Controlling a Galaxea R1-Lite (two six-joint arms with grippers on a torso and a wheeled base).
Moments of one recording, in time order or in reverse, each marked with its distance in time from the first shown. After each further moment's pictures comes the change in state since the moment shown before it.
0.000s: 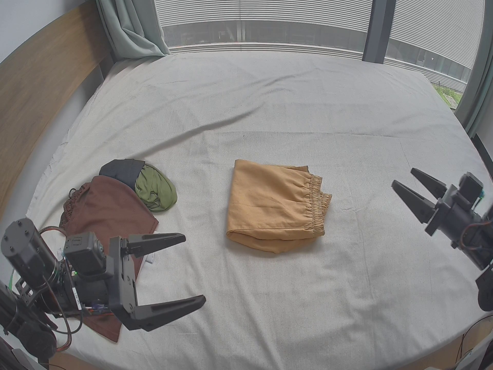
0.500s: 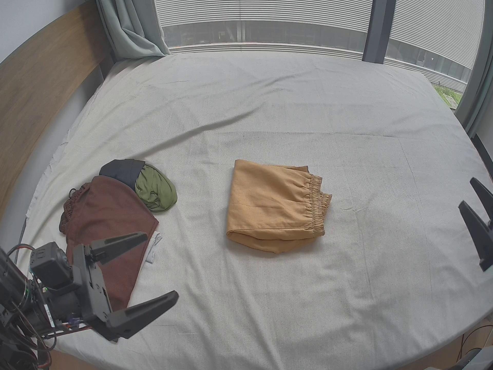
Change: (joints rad) left arm -0.058 -0.241 0.104 0.100 0.285 -0.002; right arm -0.081 -0.532 0.197 0.163 -0.003 -0.023
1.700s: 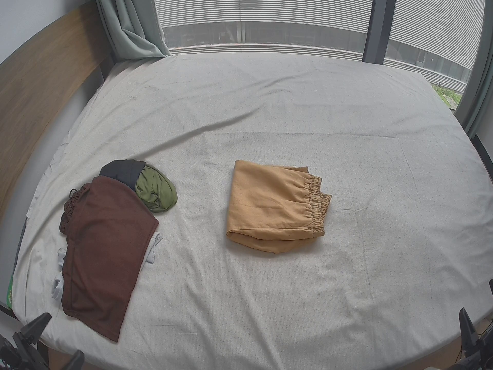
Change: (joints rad) left arm 0.427 -1.281 0.001 1.354 0.135 -0.091; right arm -0.080 -0.999 0.006 1.259 -0.295 -0.262
